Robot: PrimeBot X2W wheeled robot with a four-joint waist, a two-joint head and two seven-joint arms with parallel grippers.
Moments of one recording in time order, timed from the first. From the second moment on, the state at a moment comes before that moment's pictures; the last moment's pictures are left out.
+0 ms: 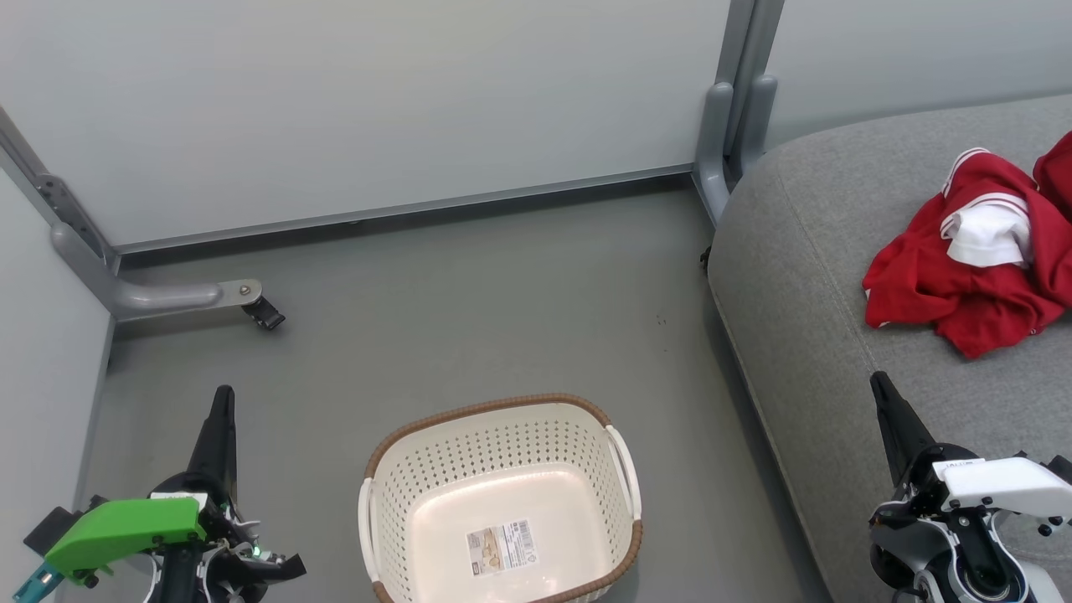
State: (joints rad) left arm -0.10 0.05 0.11 0.25 -1.61 -0.13 0.11; right arm -0.11 -0.05 -0.11 0.25 1.61 0.13 0.12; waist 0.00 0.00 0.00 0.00
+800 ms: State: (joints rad) left arm -0.10 0.05 0.11 0.25 -1.61 -0.13 0.11; right arm -0.11 -0.05 -0.11 0.25 1.61 0.13 0.12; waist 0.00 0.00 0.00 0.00
